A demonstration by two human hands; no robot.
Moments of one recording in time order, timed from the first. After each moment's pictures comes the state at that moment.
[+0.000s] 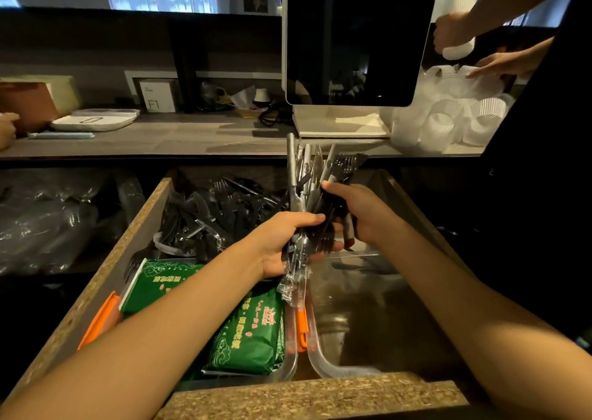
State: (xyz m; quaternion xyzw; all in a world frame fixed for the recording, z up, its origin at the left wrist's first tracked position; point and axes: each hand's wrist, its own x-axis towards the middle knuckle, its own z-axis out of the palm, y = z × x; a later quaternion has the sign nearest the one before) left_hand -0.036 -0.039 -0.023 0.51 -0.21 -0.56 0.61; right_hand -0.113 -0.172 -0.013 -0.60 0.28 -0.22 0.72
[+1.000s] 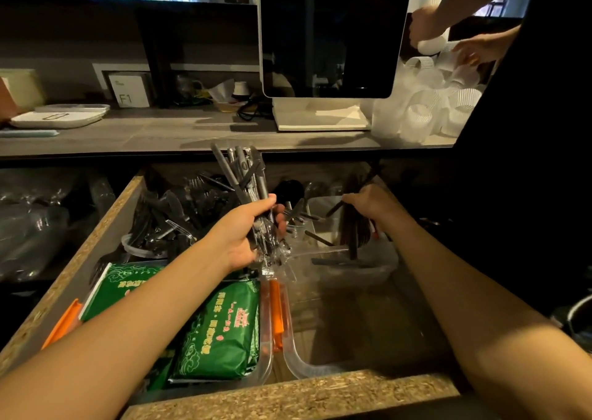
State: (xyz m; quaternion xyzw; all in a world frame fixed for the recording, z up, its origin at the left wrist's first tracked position) left_hand -0.014 -0.049 -0.035 0.47 -0.09 -0.51 0.72; right_hand -0.132 -0.256 -0.046 -0.78 0.46 -0.20 0.38
